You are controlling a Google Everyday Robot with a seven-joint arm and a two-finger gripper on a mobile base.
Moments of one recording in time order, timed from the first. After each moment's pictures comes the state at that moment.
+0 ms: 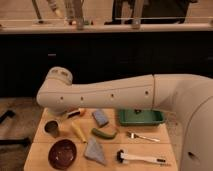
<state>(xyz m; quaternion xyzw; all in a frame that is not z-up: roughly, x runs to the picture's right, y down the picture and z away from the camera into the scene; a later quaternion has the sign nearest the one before) -0.204 0.094 0.658 -0.18 -0.18 -0.24 0.94</state>
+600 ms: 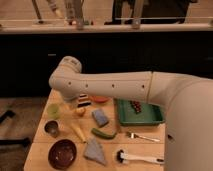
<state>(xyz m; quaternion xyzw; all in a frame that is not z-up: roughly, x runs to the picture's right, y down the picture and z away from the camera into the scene) -0.170 0.051 0.723 -0.19 -0.12 -0.20 0.95</state>
